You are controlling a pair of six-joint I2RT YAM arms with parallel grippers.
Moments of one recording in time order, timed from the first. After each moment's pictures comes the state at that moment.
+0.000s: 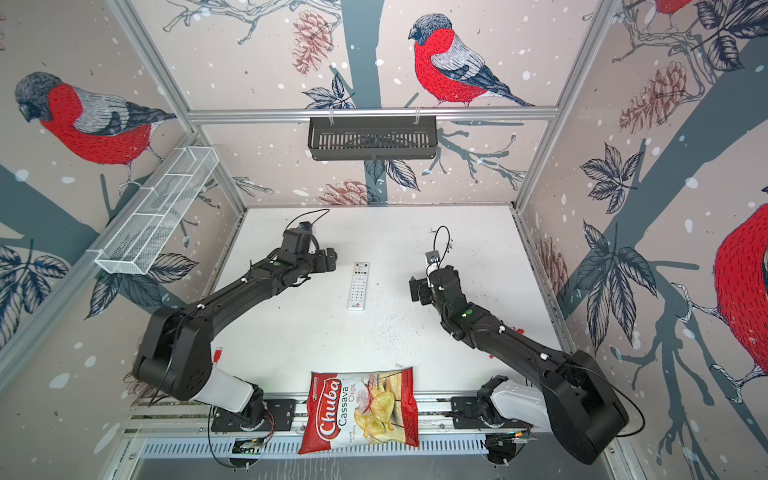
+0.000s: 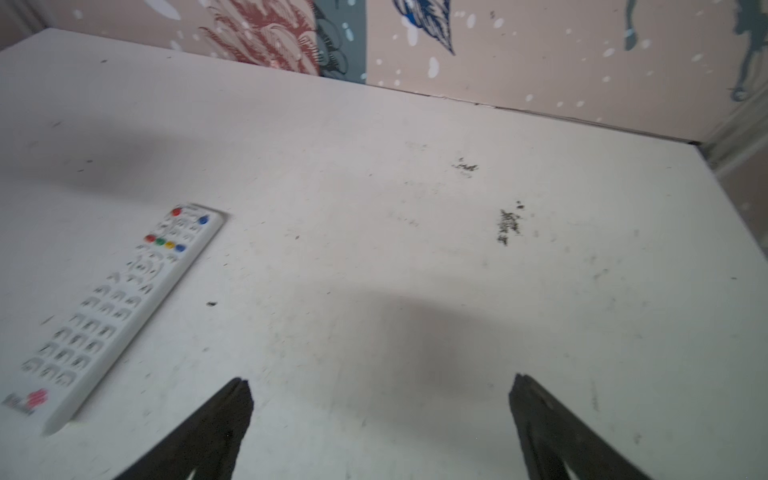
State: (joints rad) left arm -0.34 1.49 0.93 -0.15 -0.15 -0.33; right arm 0.54 1.21 0.56 0.13 0.33 0.11
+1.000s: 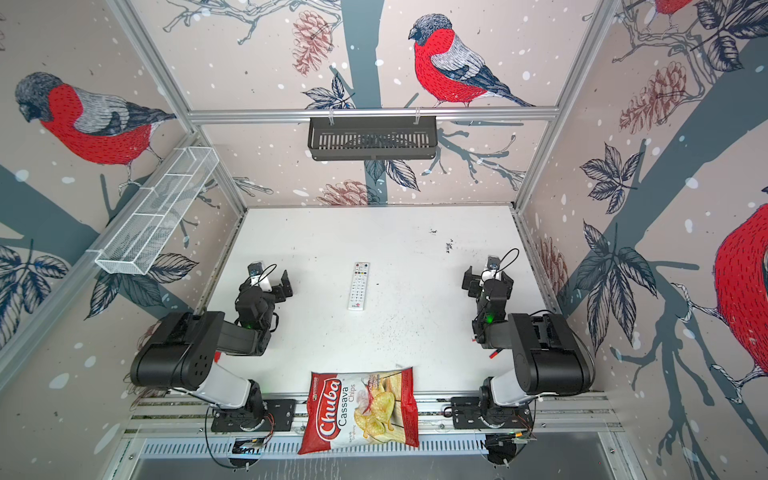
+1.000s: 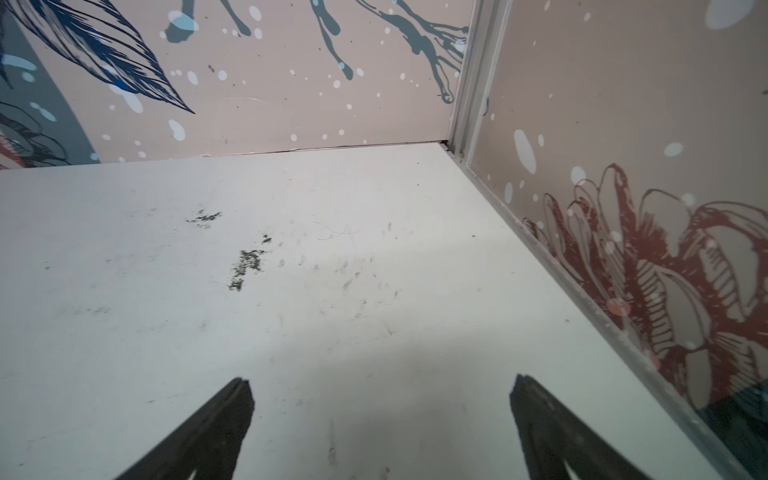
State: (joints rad) left arm -0.02 1.55 0.22 1.13 -0.17 -0.04; right arm 0.02 1.50 0.26 1.01 0.17 0.00
